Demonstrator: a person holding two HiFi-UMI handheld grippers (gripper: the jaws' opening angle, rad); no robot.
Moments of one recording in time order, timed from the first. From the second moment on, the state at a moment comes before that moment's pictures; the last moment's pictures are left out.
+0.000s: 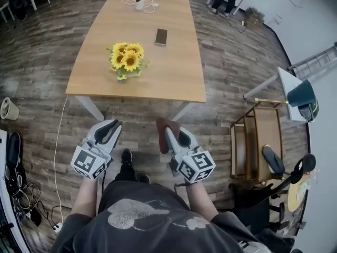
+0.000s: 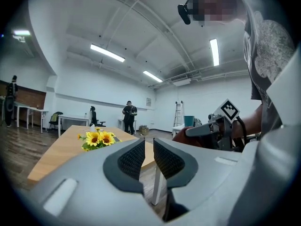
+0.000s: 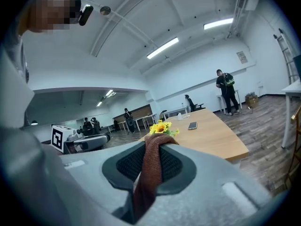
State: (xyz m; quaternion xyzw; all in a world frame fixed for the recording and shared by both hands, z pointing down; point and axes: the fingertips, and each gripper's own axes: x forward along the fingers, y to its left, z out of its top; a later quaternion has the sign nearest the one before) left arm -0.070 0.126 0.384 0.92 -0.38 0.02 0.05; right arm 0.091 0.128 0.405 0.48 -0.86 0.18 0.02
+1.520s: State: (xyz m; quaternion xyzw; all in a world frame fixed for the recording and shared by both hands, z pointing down) left arm -0.083 -0.101 0.523 0.89 -0.42 0.13 0.13; right arm 0.092 -0.117 0.407 0.53 -0.83 0.18 0.04
